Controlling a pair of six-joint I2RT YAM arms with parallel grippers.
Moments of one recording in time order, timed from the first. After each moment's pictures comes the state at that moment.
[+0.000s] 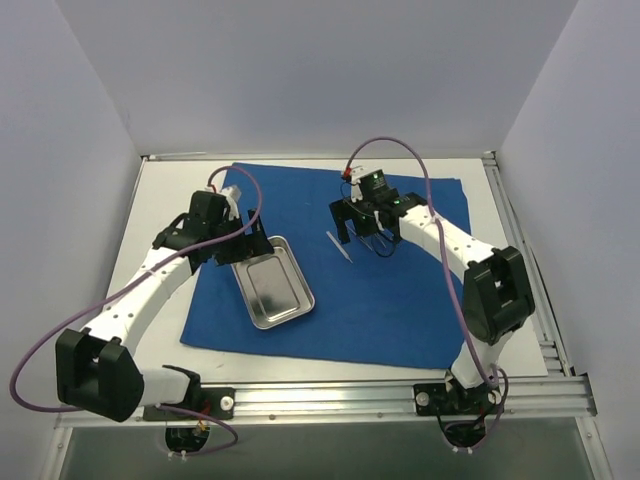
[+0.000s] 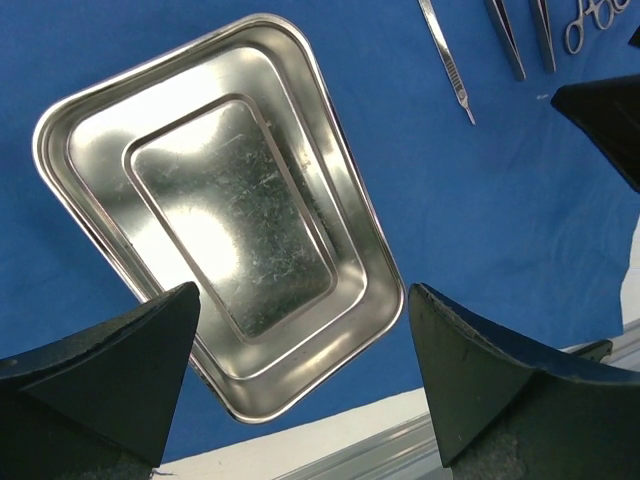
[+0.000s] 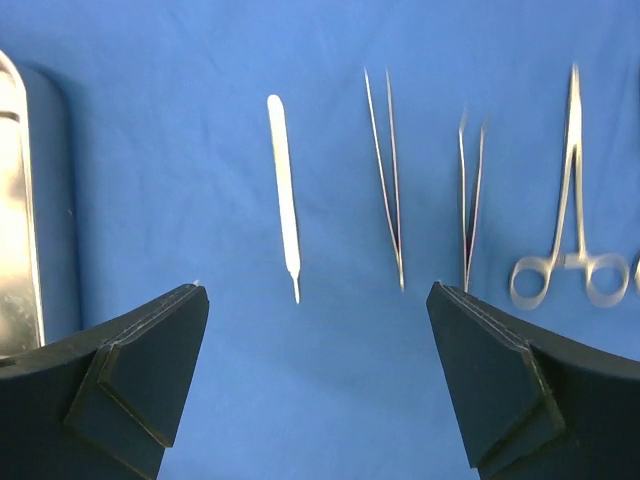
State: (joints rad) left arm -0.33 1.32 1.08 -0.61 0.18 -0.51; right arm 0.49 1.76 1.38 -0.47 -0.02 0.05
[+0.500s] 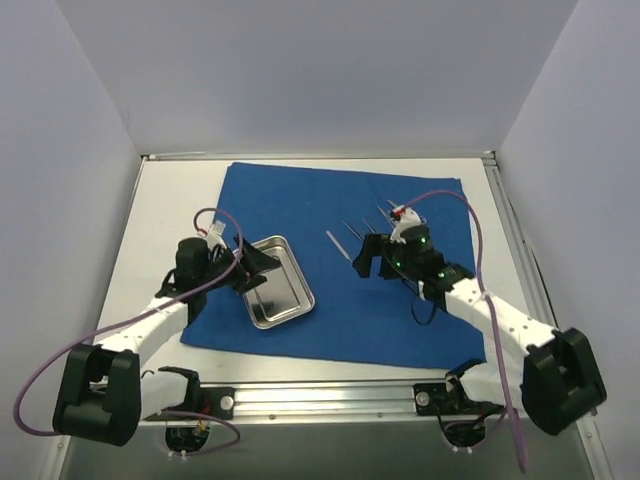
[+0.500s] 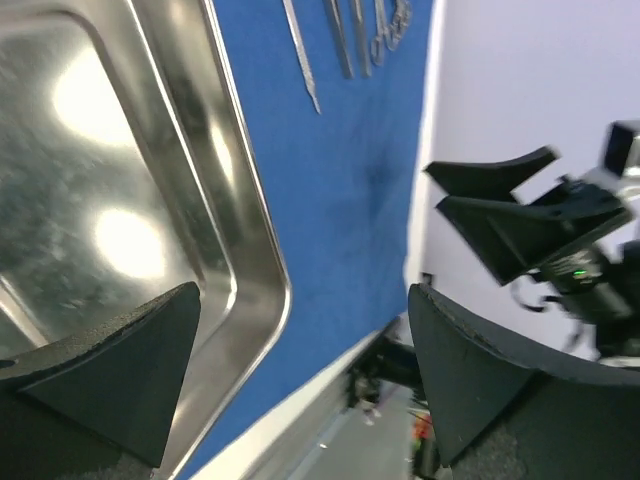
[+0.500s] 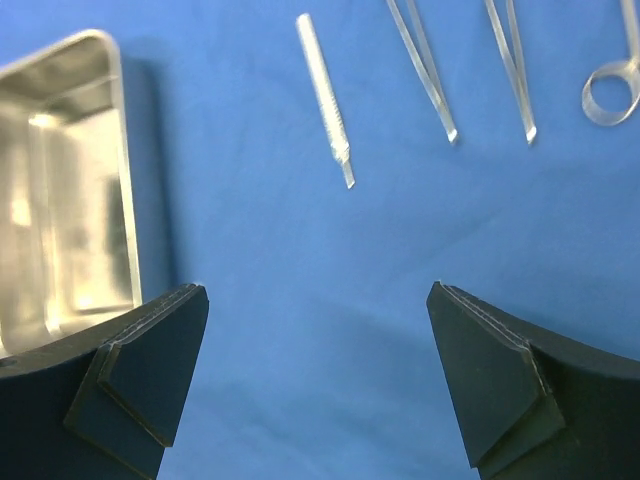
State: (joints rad) left arm -0.21 1.19 0.55 0.10 0.57 -0.92; right arm 0.47 1.25 0.73 -0.13 -0.06 0.40
